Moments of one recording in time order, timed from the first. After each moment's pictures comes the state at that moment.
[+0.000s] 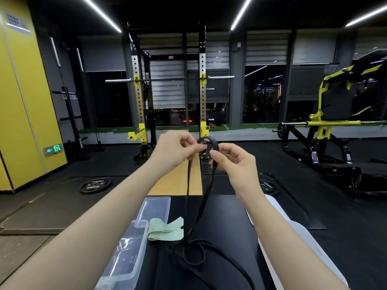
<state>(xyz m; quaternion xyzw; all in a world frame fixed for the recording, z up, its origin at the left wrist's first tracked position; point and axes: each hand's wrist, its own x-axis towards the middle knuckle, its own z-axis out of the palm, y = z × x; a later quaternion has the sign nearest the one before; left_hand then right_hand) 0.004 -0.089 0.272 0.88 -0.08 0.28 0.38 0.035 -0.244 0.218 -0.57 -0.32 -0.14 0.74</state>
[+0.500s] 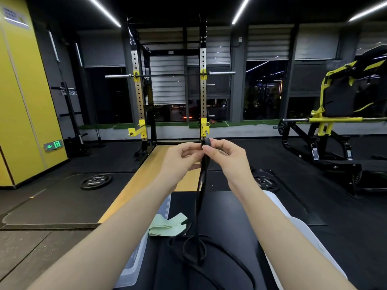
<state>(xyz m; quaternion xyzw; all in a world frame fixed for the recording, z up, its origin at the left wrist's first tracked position) 0.010 -0.101 0.228 0.73 -0.08 0.22 0.64 0.047 -0.228 0.221 -0.61 -0.26 -0.09 0.74</state>
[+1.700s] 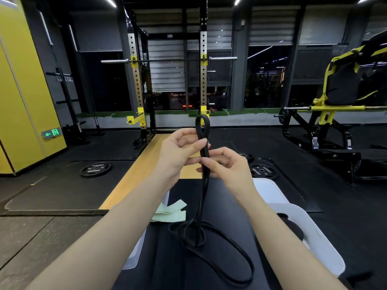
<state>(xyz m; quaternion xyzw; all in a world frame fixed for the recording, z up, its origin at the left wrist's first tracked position) 0.001 -0.105 0.219 0.63 -0.09 0.21 0.74 0.036 -0.237 0.176 -0.60 -0.30 -0.02 0.74</state>
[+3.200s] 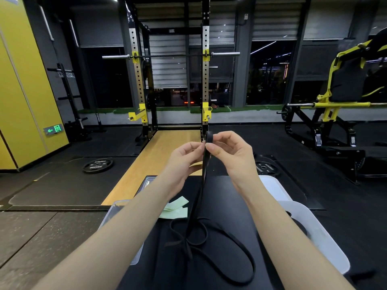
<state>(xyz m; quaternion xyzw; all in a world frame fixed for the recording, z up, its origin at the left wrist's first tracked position) 0.011 -0.101 0.188 0.66 -0.09 0.11 0.74 0.043 -0.232 0.188 -0.57 -0.33 -0.10 0.74</state>
